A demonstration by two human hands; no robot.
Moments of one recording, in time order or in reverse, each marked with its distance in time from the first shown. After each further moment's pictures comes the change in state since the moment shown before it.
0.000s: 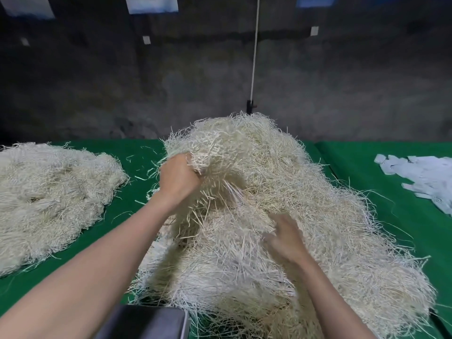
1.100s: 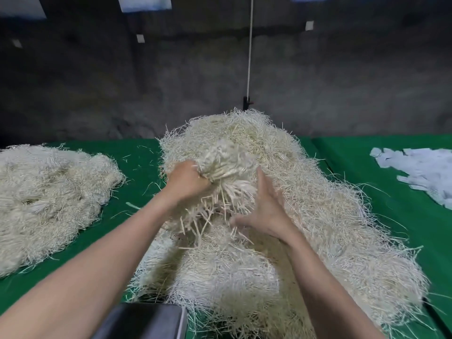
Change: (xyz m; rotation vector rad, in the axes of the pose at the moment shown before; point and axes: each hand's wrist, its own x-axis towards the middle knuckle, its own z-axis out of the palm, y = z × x) left_hand -0.015 0.020 0.000 -0.241 -0.404 -0.052; right_hand 0.003 -0.072 -0.027 0.003 -0.064 -0.101
